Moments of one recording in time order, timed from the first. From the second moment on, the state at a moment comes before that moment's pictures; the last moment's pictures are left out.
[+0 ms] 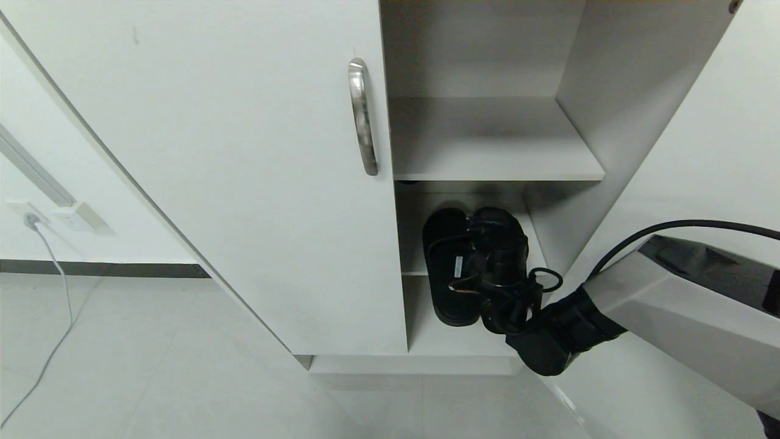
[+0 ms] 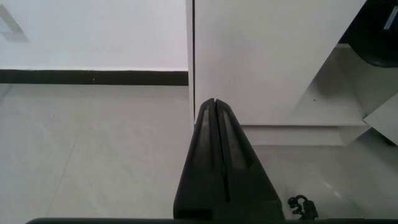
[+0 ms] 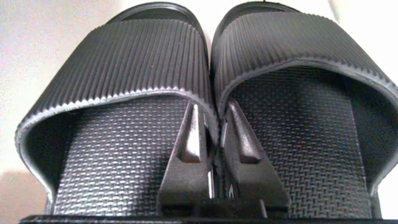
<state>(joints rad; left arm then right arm) 0.00 0.00 0.00 0.00 0.03 0.00 0.67 2.29 -1.23 -1.02 -0.66 0.09</state>
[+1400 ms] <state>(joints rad) 0.00 0.00 0.00 0.00 0.03 0.00 0.63 2.37 -1.41 -0.98 -0.67 0.05</state>
